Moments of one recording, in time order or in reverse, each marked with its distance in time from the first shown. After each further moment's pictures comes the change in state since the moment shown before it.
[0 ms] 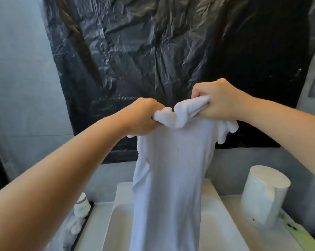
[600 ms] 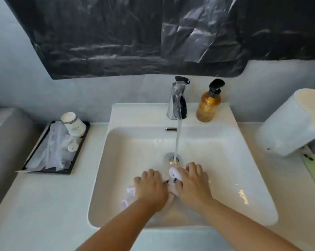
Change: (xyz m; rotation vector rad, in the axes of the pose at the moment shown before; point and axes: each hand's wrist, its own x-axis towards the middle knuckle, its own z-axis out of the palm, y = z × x) left_hand -0.171 -0.050 0.409 0.121 -0.620 -0.591; right_hand -0.267 -0.036 0.395 -0.048 -0.596 0.439
